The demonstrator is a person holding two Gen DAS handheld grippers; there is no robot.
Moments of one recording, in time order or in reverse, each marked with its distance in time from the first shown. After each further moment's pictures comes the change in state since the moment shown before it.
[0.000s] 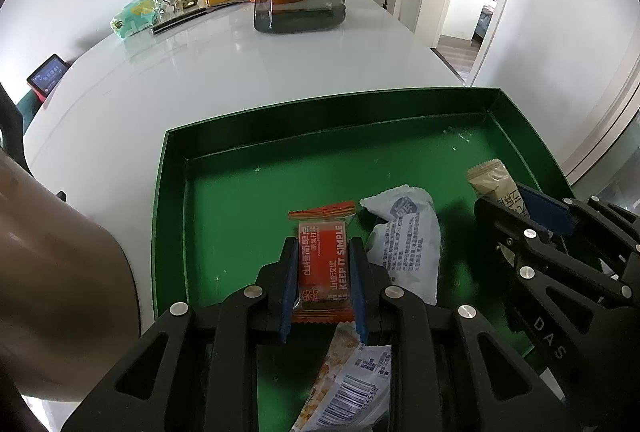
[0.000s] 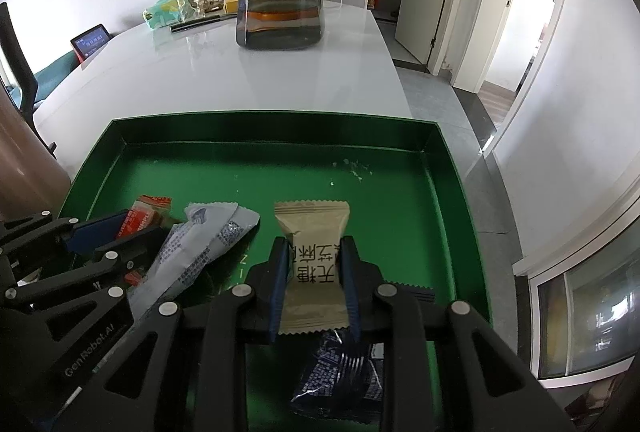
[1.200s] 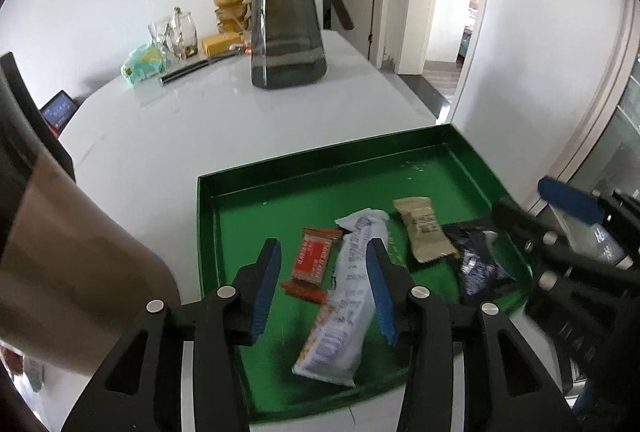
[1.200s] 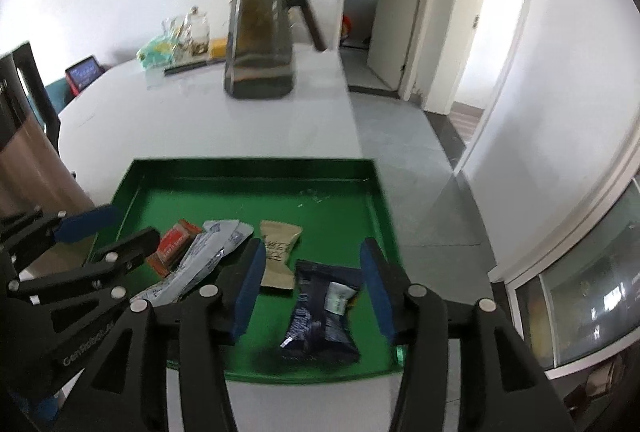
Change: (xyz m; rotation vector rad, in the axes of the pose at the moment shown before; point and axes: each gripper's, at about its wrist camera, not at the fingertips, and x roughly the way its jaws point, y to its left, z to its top) left arm -0.077 -0.015 -0.015 0.057 -0.136 -0.011; right arm -0.097 -0.012 -0.010 0.051 -0.129 -0.095
